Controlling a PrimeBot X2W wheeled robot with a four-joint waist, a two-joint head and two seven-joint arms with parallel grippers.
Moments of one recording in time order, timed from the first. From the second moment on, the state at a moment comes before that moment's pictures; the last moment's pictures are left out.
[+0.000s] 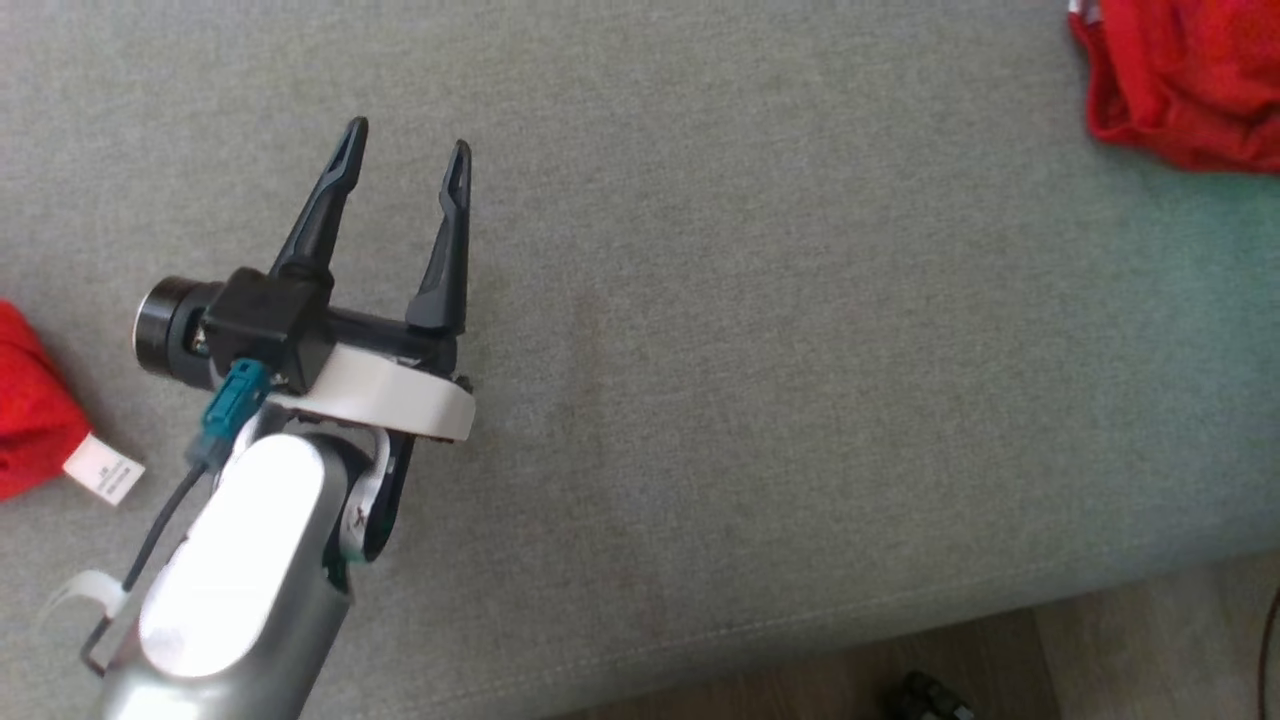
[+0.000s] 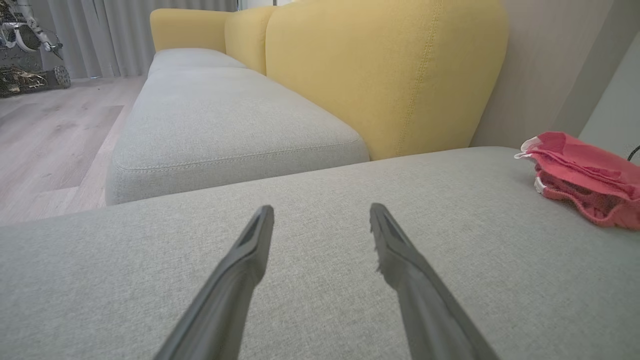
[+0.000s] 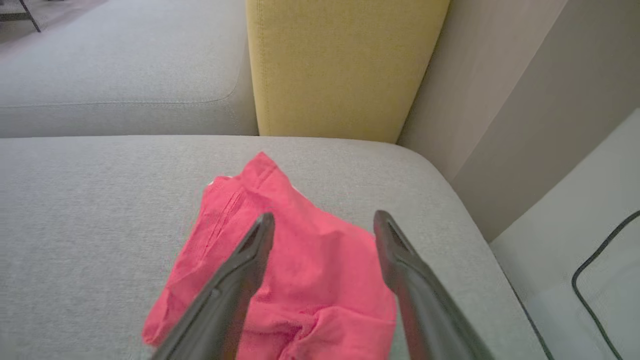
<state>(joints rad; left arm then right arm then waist) -0.43 0.27 -0.48 0.04 -0.30 0.20 -0.21 -0.70 -0.74 0.30 0.50 0.71 0.13 0.09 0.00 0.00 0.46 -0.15</state>
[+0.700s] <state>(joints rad) -0.24 0.28 -0.43 0.05 -0.38 0.26 -0.23 -0.22 -0.19 -0.08 0.03 0.33 0.13 -0.05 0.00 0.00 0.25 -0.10</state>
